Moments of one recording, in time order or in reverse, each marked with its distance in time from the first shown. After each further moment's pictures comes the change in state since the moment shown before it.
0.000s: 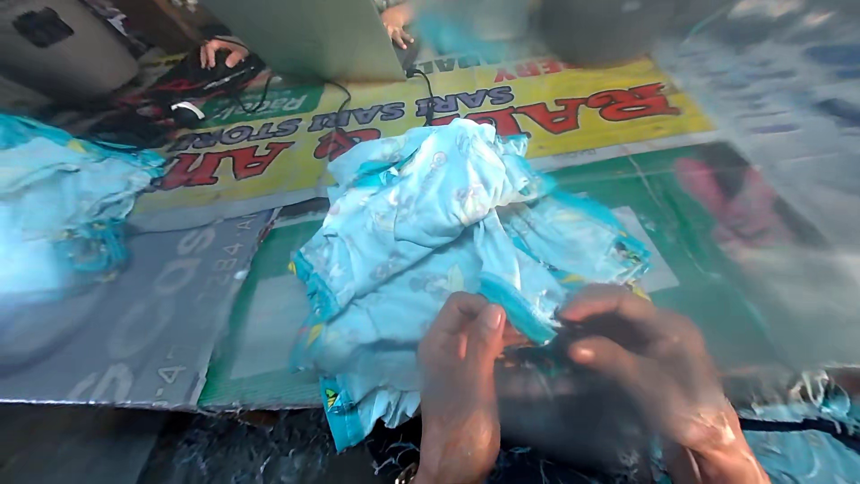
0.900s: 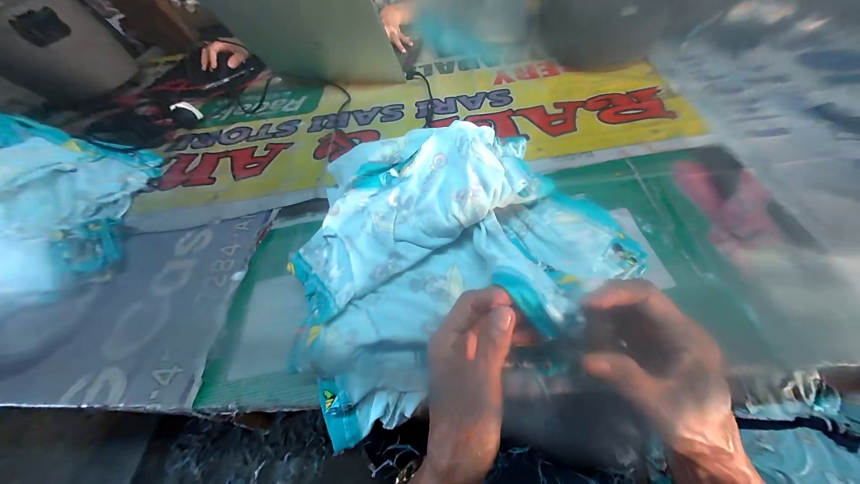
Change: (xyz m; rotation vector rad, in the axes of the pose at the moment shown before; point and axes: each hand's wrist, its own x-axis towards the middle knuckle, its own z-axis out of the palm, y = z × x) left_hand 0.002 -0.006 -0.002 0.044 -0.114 0.018; right_hand -0.005 -0.002 -0.001 -0.074 0.049 -0.081
